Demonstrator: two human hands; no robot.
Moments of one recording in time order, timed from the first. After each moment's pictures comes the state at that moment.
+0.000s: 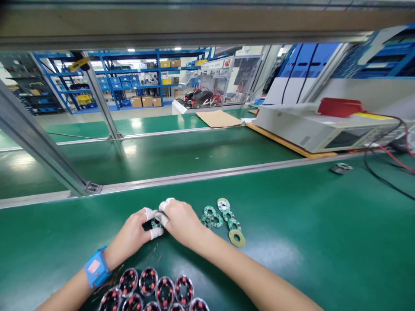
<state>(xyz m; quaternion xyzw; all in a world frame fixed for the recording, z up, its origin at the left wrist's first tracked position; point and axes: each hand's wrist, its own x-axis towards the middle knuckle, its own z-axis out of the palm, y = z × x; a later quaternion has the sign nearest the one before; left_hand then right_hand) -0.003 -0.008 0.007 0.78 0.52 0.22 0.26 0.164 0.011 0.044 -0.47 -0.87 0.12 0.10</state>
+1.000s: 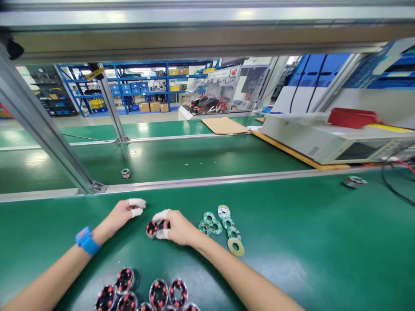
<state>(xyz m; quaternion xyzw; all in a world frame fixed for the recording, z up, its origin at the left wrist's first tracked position) -0.052 0.036 -0.014 0.63 0.61 0.35 0.33 0.170 0.027 -0.008 -0.32 -0.81 0.44 0.20</state>
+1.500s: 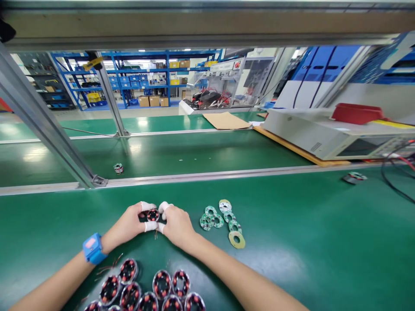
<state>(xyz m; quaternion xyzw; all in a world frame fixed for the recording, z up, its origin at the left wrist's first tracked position) -0.019 -0.005 0.000 0.72 0.53 0.28 0.35 0.155 0.010 -0.007 -0.50 -0.81 0.25 0.17</state>
